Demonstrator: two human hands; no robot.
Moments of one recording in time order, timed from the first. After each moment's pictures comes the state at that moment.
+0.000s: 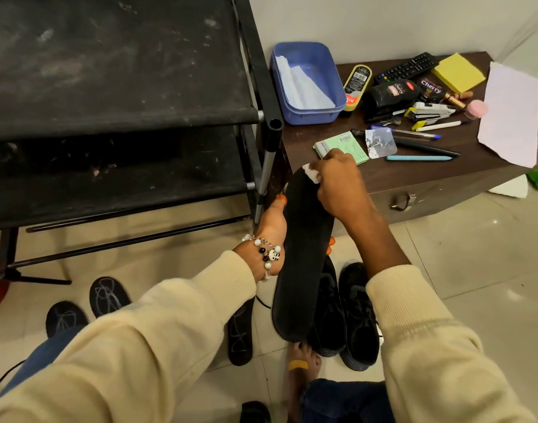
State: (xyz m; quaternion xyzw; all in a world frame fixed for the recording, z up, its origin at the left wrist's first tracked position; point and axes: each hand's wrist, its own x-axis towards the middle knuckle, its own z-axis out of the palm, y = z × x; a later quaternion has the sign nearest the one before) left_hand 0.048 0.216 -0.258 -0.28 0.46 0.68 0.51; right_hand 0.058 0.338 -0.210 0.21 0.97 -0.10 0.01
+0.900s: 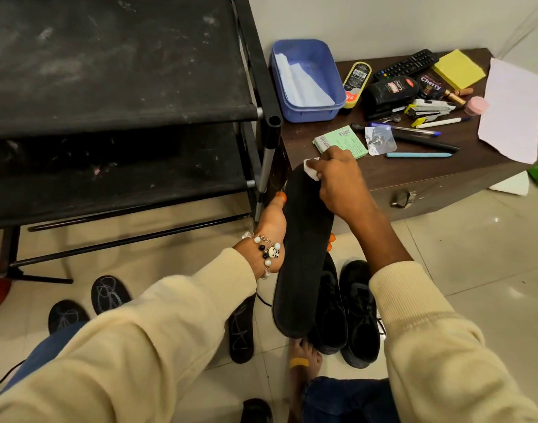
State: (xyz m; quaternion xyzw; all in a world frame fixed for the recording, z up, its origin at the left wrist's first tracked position) left_hand 0.051 0.213 -0.247 -0.29 0.41 0.67 0.55; right_hand 0.062 0.342 -0.210 0.16 0.98 -0.10 0.01
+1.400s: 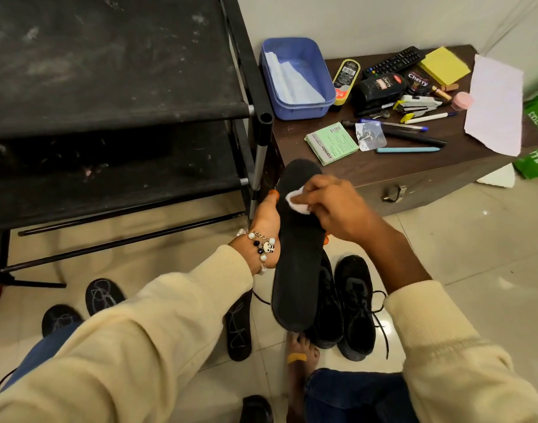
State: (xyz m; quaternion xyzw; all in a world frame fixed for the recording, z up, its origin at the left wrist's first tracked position) left_hand 0.053 0.216 -0.240 -0.28 0.41 0.70 0.51; right_hand 0.107 0.327 -0.187 0.03 0.99 -0.14 0.08
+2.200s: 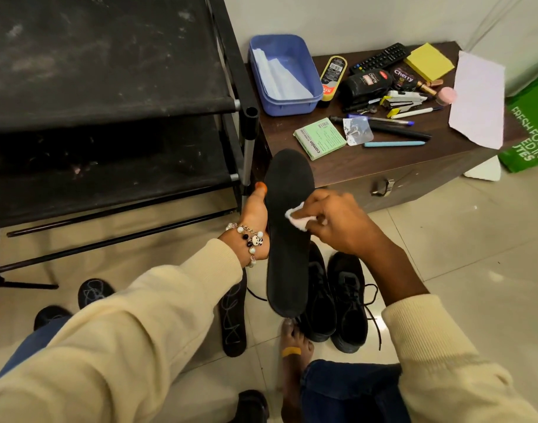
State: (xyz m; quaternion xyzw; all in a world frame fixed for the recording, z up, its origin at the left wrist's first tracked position) left_hand 0.051 0.212 -0.250 -0.26 0.48 0.67 0.51; right_hand 0.142 0.322 -0.181 0.09 0.96 -0.21 0.12
